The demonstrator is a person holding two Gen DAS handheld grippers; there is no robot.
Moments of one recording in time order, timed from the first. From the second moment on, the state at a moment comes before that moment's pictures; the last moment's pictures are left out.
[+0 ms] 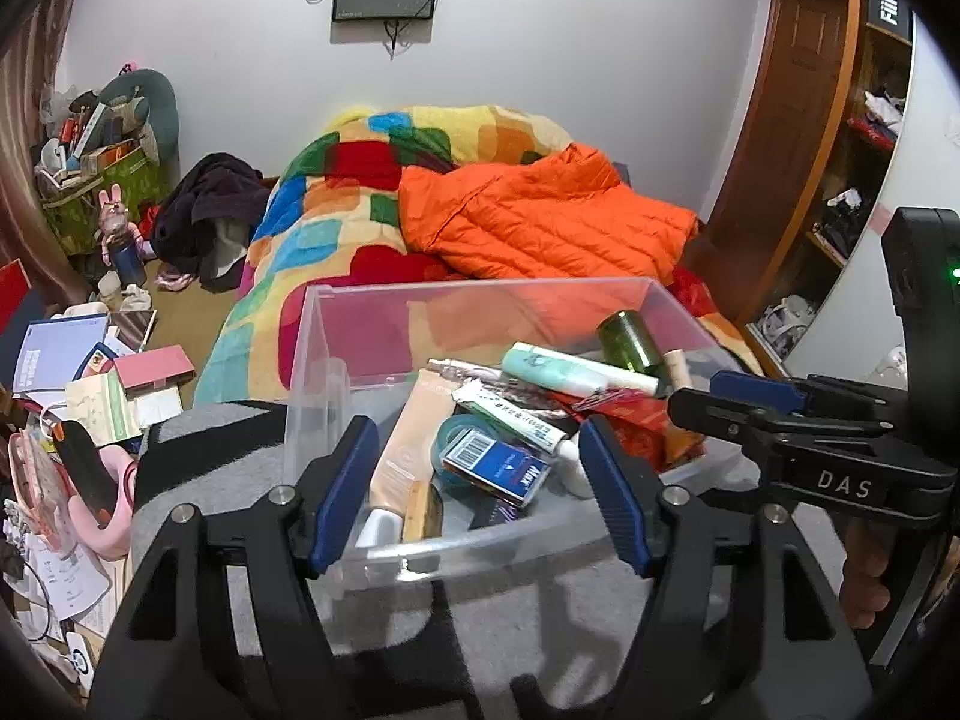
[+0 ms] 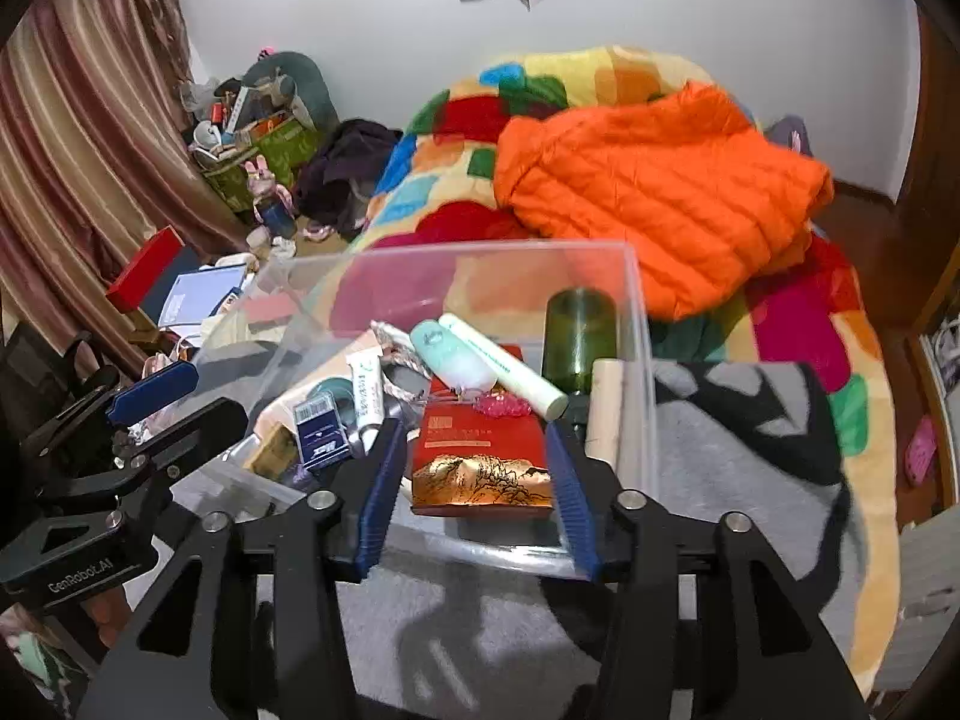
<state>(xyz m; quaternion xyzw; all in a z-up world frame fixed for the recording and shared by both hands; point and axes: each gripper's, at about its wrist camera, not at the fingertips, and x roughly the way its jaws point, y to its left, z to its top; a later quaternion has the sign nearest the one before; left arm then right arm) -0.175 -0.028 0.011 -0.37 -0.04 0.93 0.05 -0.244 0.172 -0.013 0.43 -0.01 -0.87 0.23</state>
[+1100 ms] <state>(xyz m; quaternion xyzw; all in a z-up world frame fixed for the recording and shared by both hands) -0.063 -0.007 0.028 -0.30 -0.03 0.95 0.05 -0.126 0.204 0.017 0.33 0.03 -0.92 0.23</state>
